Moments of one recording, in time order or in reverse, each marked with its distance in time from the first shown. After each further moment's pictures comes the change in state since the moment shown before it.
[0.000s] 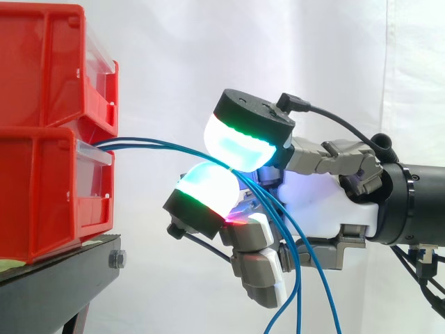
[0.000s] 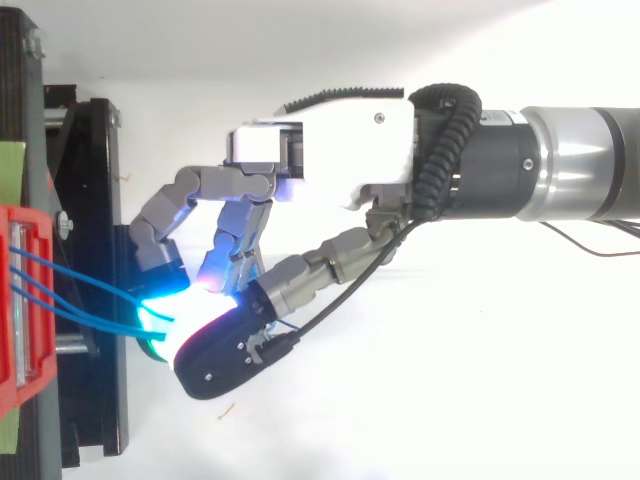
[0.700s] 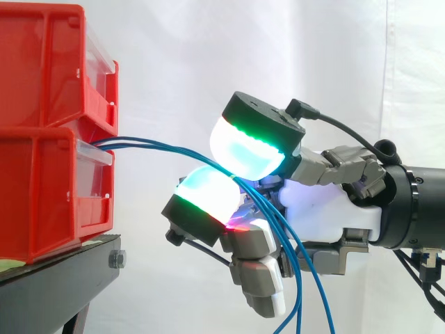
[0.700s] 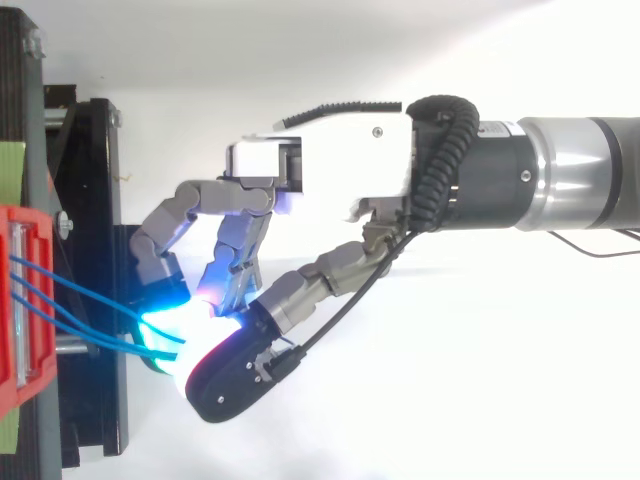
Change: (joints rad) arm 0.009 -0.001 -0.004 0.000 0.003 -0.004
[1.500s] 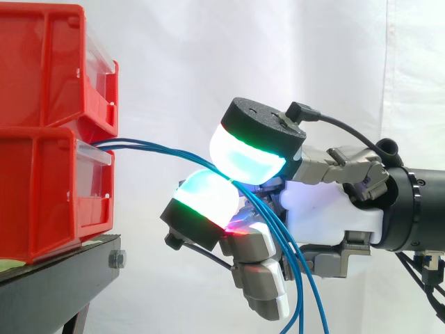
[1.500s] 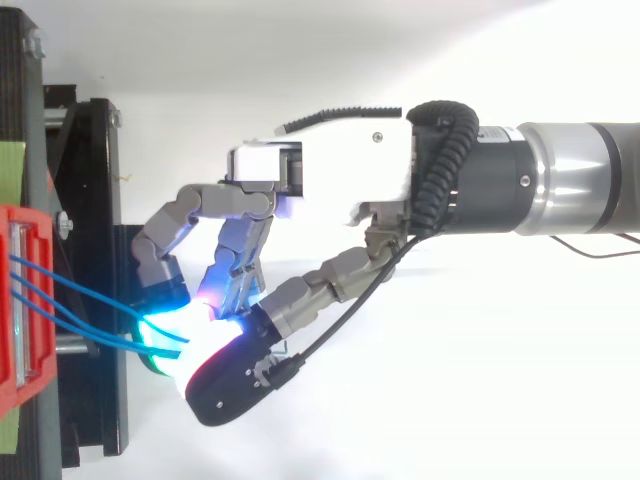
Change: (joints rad) arm 0.005 0.000 -0.005 0.002 0.010 0.004
